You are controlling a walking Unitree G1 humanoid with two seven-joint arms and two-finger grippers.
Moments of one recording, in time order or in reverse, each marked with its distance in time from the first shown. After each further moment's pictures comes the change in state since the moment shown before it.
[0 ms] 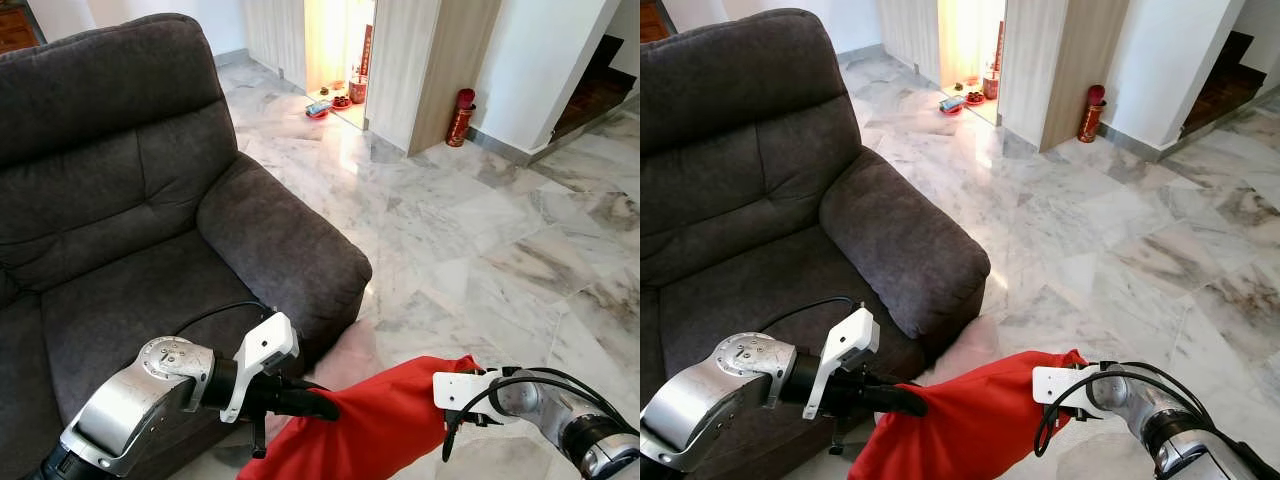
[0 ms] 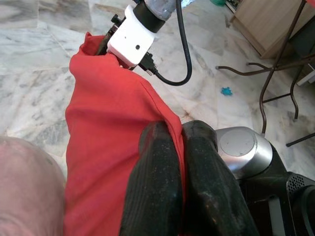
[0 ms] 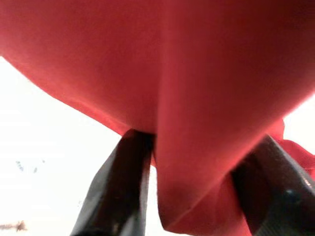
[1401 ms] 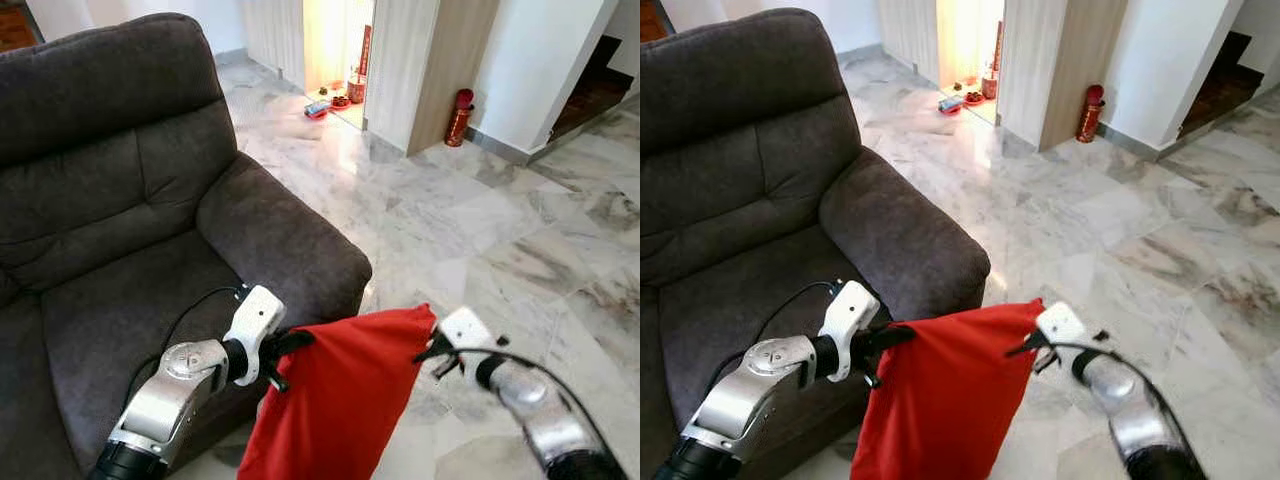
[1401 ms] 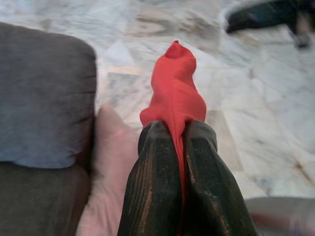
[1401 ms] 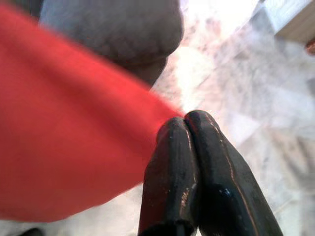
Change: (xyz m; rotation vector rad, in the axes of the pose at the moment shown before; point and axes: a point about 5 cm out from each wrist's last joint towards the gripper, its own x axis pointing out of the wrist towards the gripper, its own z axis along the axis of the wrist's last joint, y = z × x) left arm 0.006 0.053 -0.025 -0.054 -0.097 0.559; right arm -0.030 -0.039 0.030 0.673 -0.403 -0.433
